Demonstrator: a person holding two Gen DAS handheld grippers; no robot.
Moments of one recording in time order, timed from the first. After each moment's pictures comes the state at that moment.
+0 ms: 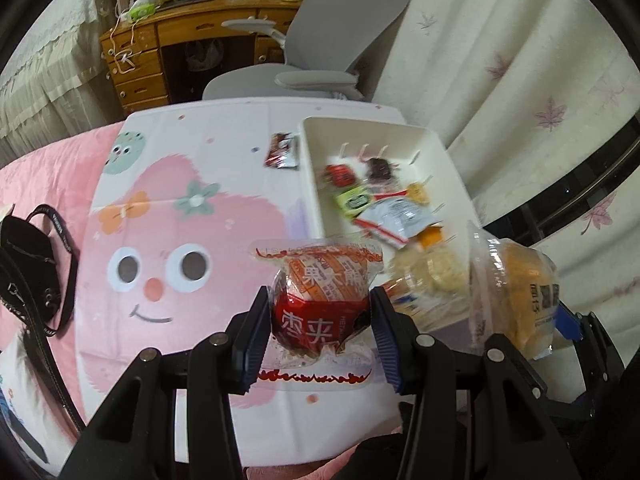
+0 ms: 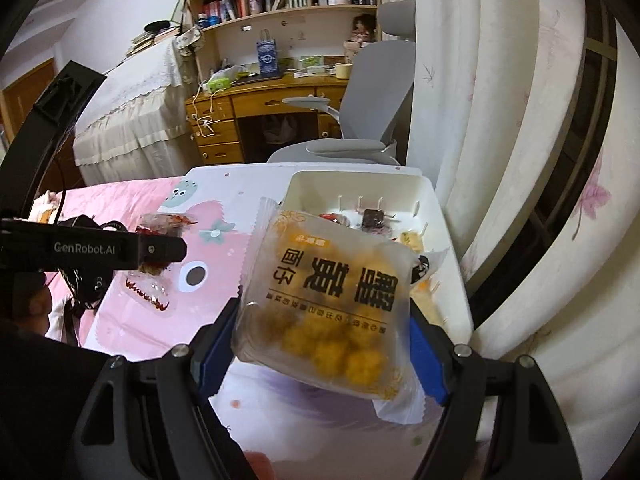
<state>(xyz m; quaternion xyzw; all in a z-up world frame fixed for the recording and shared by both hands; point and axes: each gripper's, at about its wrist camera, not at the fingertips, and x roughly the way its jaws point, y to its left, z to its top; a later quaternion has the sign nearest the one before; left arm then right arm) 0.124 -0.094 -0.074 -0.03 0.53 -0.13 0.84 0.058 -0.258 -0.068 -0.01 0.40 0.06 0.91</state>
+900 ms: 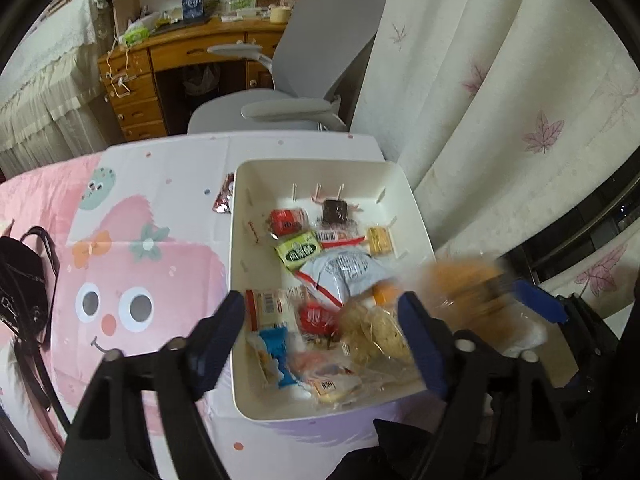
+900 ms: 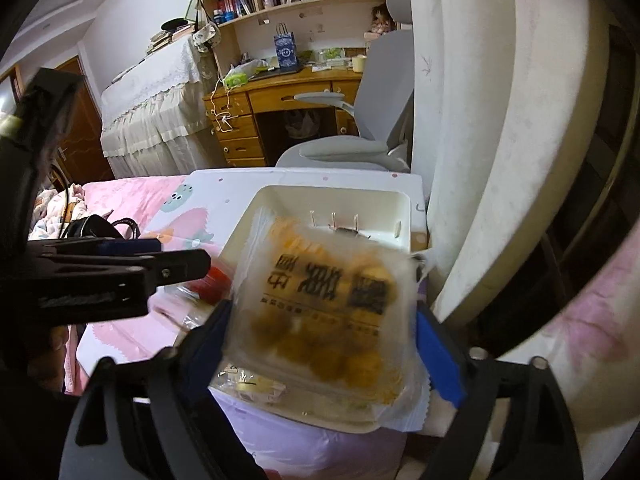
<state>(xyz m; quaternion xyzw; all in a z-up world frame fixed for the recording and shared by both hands) 0.162 -0.192 -0.065 -0.03 0.50 -0.10 0.86 0.126 -0.352 -0.075 0.02 0.42 0.12 0.90</state>
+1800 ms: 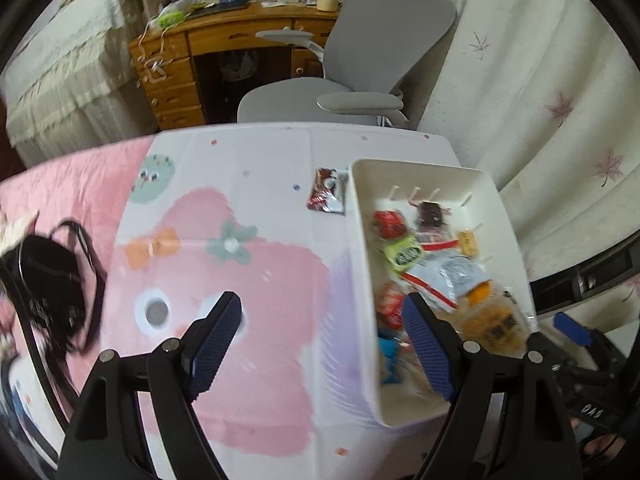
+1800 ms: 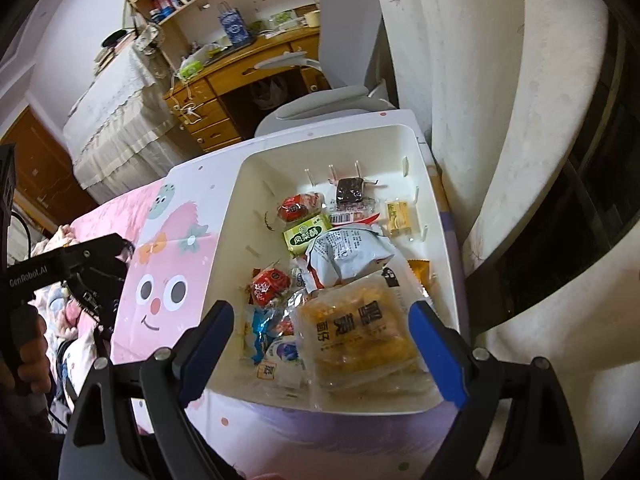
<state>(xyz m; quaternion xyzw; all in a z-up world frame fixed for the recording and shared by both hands) 0.203 -0.069 -0.079 -0.01 0.52 -0.06 0.85 0.144 -0.323 -0.108 0.11 0.50 0.05 0.86</state>
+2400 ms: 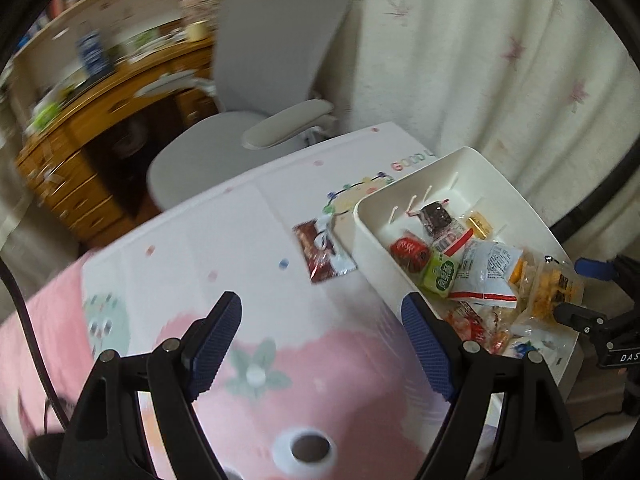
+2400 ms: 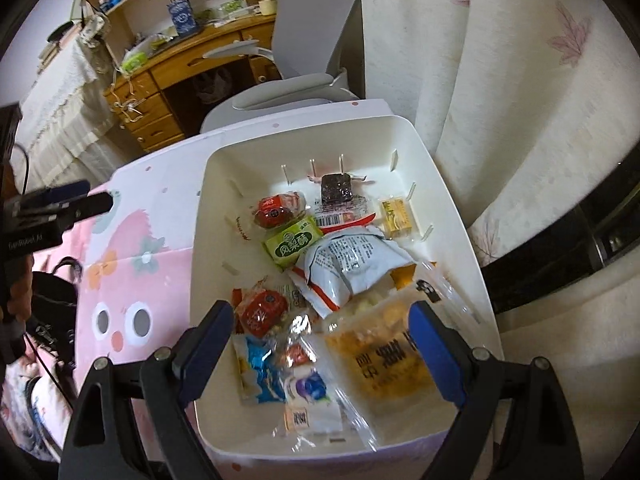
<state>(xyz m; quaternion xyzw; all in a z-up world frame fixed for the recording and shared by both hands) 0.335 -0.043 -0.128 0.13 0.47 -0.30 0.82 0.189 -0.259 -0.129 0.07 0.52 -0.06 0.85</state>
